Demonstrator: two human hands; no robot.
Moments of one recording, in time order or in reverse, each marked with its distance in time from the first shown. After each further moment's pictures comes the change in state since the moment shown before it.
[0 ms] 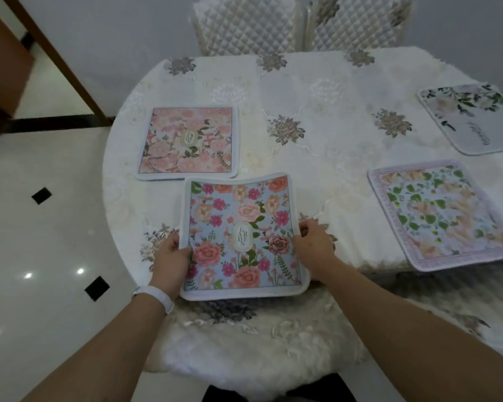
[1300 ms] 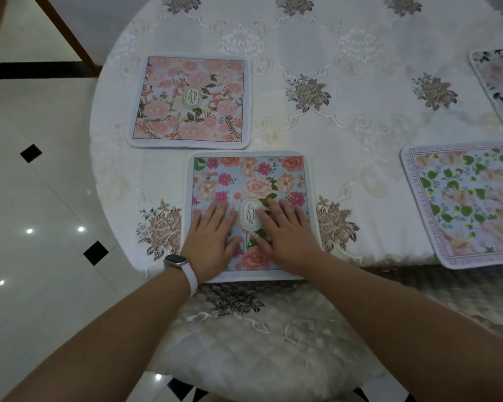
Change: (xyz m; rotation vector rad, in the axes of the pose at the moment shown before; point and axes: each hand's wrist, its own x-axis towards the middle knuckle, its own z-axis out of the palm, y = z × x) left_hand 0.027 -0.027 0.038 1.176 -0.298 0.757; right_hand 0.023 0.018 0.074 -0.894 -0.250 -0.665
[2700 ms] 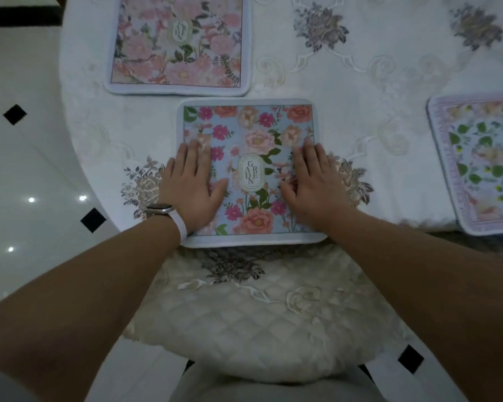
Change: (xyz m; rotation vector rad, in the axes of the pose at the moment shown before) left_hand 0.020 -0.029 0.011 0.110 0.100 -0.179; right_hand 0.004 0.043 0.009 0.017 0.100 0.202
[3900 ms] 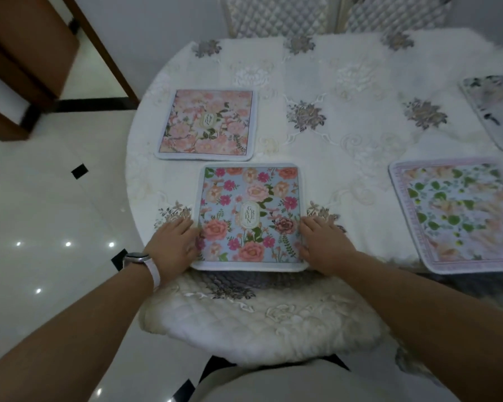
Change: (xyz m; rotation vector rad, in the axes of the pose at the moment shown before) left_hand -0.075 -0.014 -0.081 0.119 -0.172 0.109; right_hand -0.054 0.038 -0.050 -0.116 -0.181 -0.201
